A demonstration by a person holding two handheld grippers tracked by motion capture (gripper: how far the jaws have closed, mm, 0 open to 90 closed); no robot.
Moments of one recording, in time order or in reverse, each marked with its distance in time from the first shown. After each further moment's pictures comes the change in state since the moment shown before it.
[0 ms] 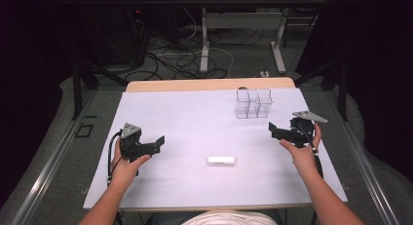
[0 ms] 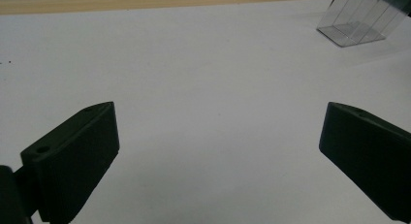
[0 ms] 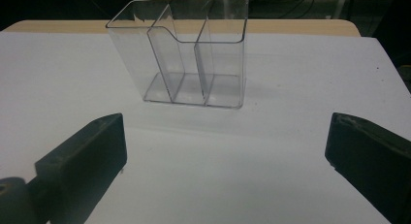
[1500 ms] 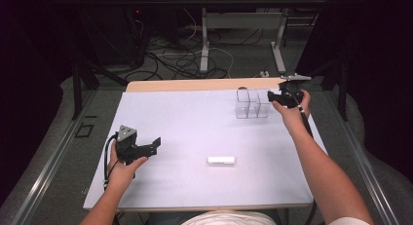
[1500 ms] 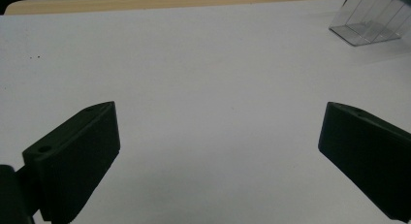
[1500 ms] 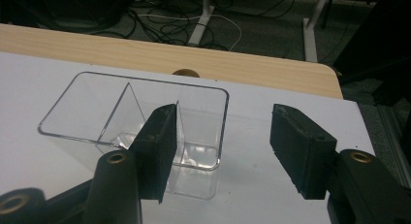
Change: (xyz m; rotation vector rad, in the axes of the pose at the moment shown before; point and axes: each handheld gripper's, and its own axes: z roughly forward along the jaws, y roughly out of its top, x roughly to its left) left arm 0.003 -0.005 -0.011 -0.001 0.044 -0.010; right arm -0.001 0.092 0.072 0.087 -0.104 -0.085
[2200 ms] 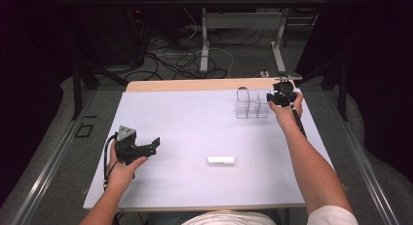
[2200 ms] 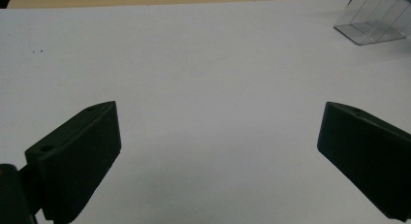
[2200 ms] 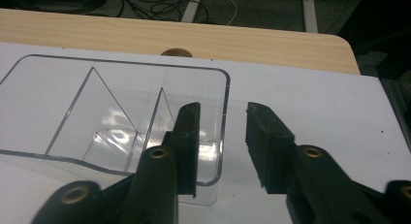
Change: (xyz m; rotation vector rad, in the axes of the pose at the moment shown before) left arm 0.003 -0.002 0.001 0.013 0.008 -0.003; right arm -0.001 -0.009 0.038 0.081 -0.021 0.052
